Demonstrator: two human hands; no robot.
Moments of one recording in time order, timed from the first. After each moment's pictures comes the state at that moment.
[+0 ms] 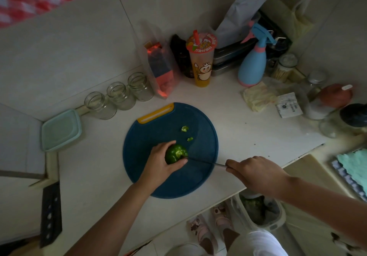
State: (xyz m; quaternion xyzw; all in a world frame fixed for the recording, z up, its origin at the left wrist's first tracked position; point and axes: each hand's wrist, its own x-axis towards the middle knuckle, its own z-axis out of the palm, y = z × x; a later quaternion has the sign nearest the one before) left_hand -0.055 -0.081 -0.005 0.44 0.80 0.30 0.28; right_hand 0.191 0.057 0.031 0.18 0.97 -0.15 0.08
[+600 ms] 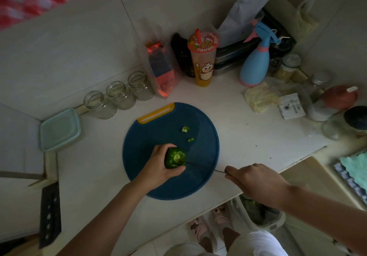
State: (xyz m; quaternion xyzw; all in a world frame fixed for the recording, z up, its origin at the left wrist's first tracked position) left_hand -0.064 -0.083 0.002 0.44 0.78 0.26 0.36; right_hand 0.190 0.046 0.036 0.19 0.96 -0.18 0.11
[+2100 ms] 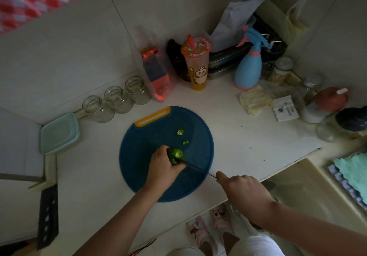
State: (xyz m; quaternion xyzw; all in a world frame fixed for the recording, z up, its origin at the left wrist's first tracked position) left_hand -0.025 -0.061 -0.004 0.36 0.86 0.26 0.24; right_hand 0.192 0.019 0.024 0.26 0.94 -0.17 0.17
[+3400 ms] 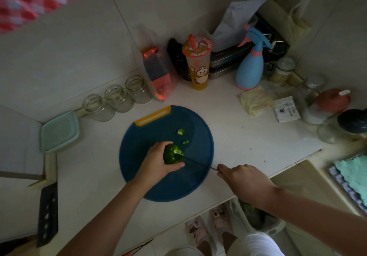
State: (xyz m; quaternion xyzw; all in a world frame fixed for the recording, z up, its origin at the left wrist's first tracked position) left_hand -0.052 -0.063 0.003 0.43 0.82 0.25 0.28; right_hand 0.185 0.048 0.026 0.22 0.95 -0.17 0.17
